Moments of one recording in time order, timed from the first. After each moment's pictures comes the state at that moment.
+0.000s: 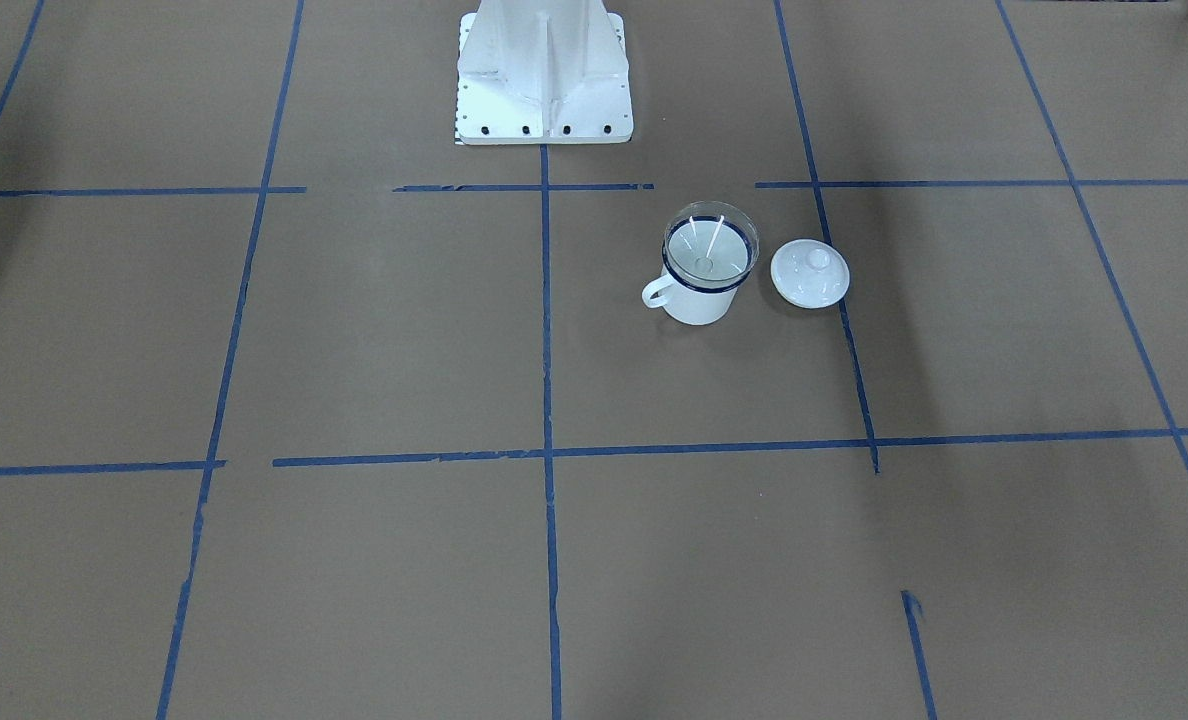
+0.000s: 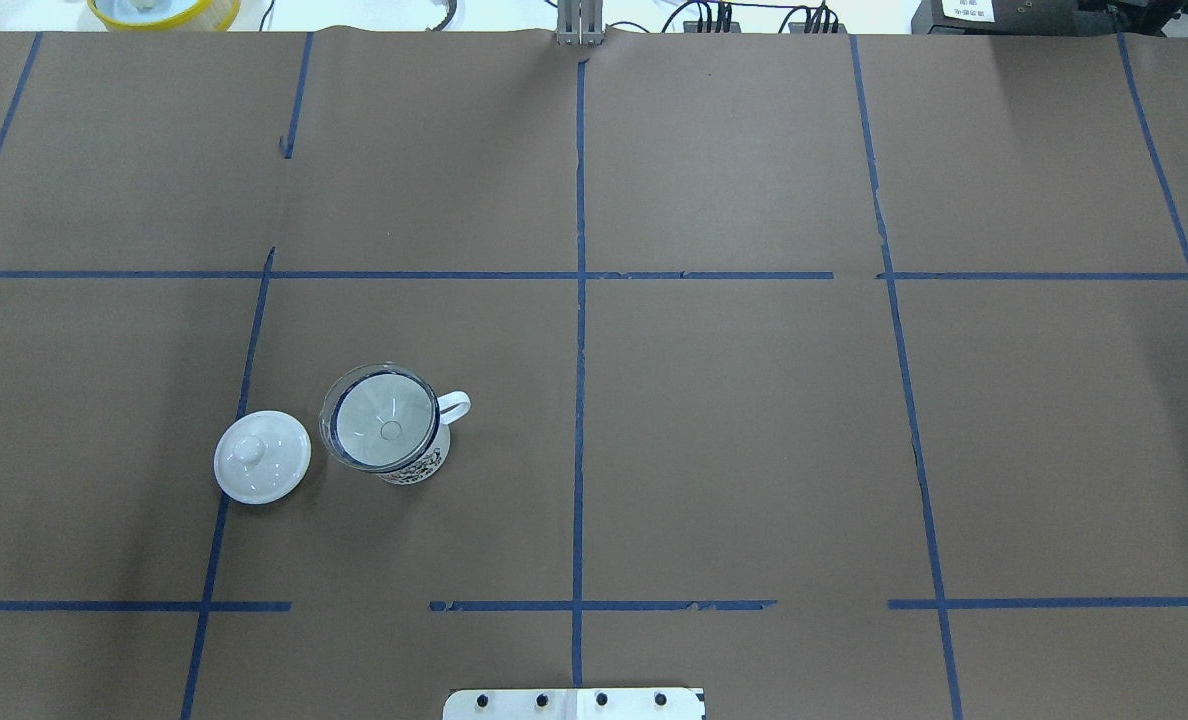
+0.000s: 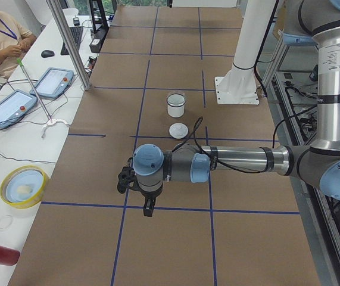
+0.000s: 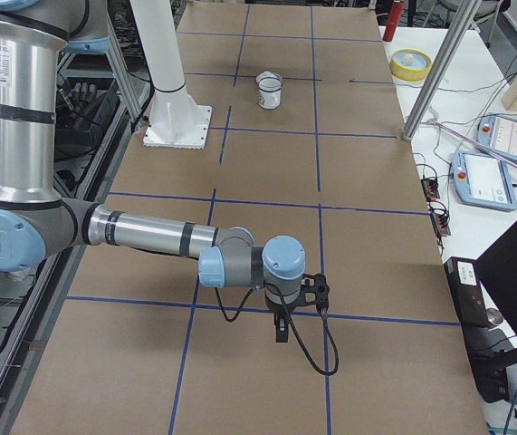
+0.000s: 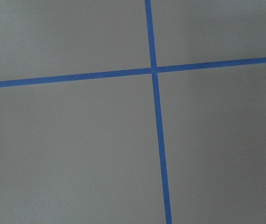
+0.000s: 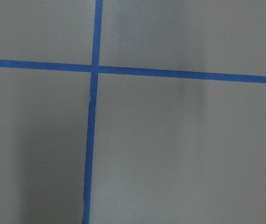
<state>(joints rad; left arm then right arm) -1.62 -1.48 -1.69 -1.59 -2.40 0.13 1.56 -1.68 1.56 -1.39 2.29 0.01</state>
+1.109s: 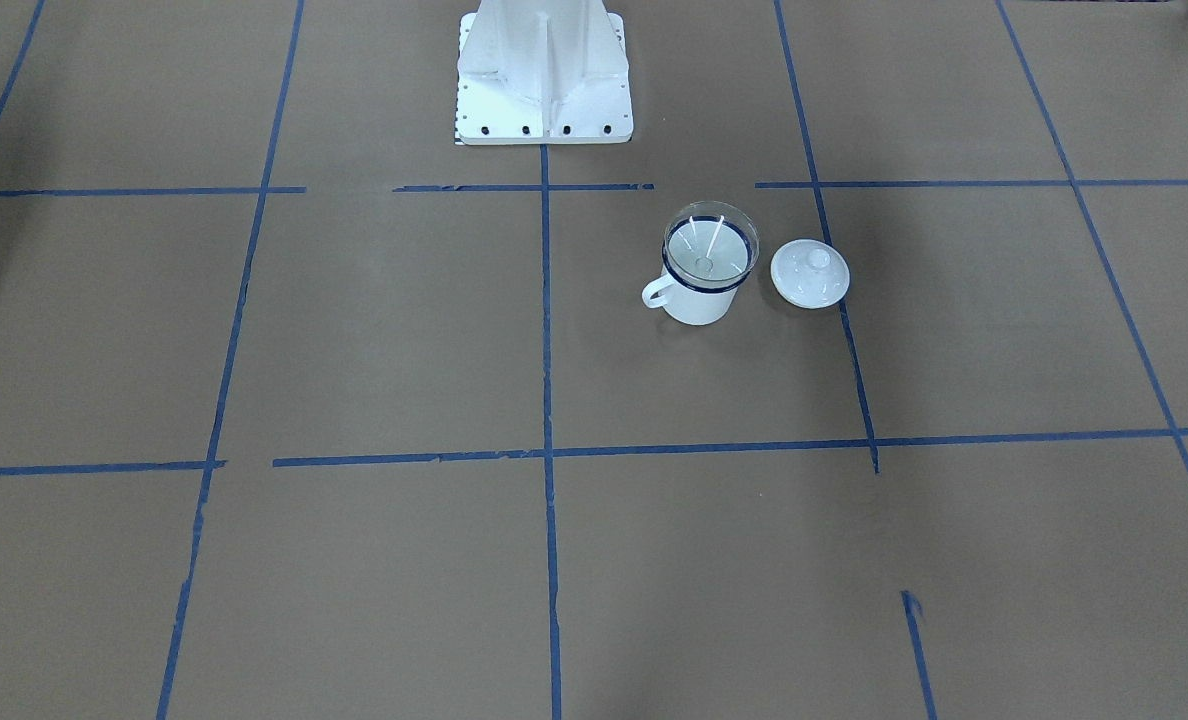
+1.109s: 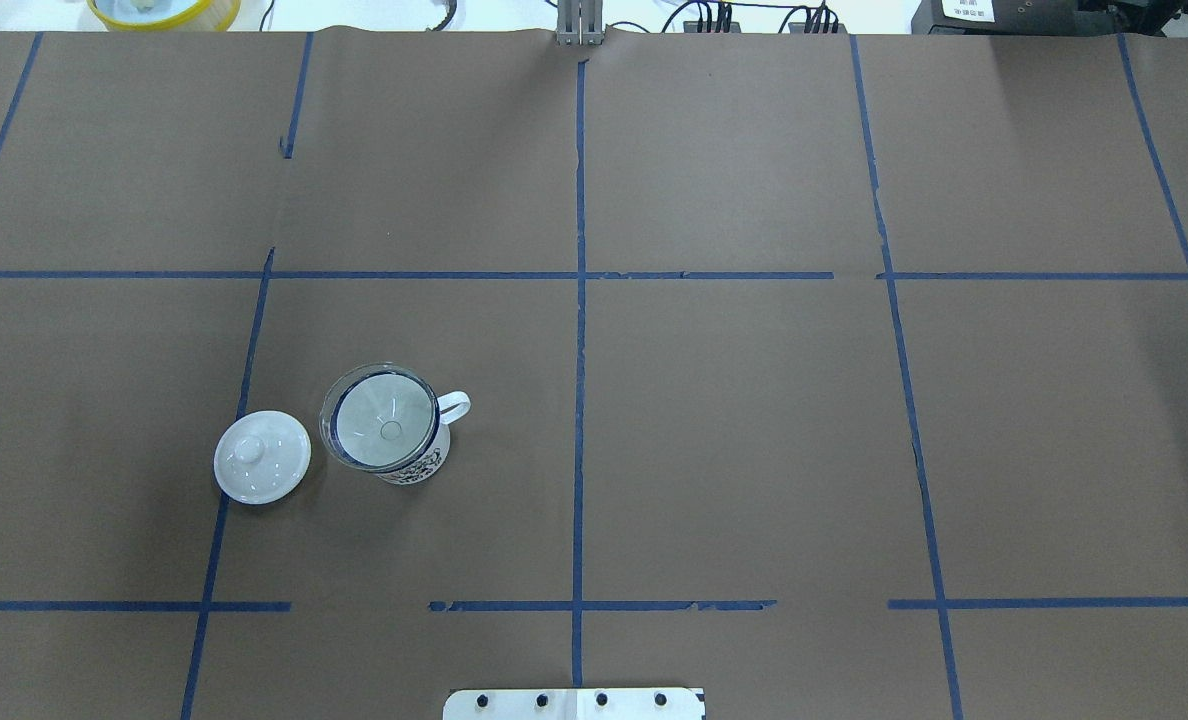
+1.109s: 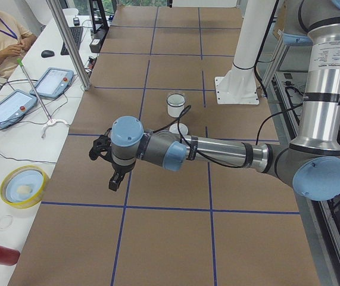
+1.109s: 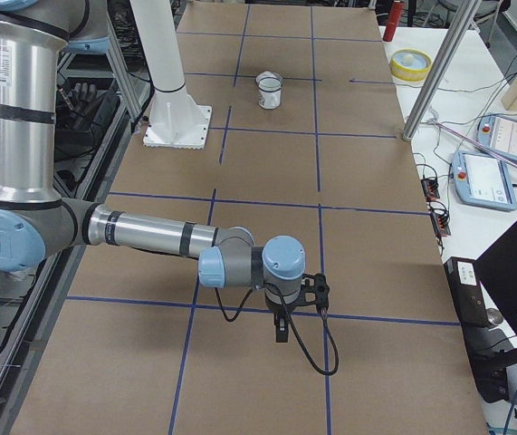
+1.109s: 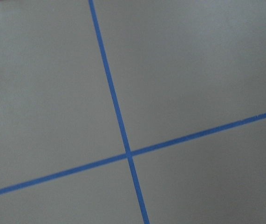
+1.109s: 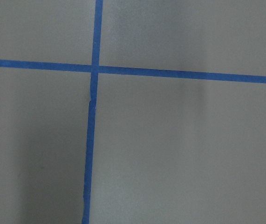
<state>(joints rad) -1.62 -1.63 -1.62 -1.86 -2.43 0.06 1.56 -1.68 1.56 -1.39 2.29 0.01</state>
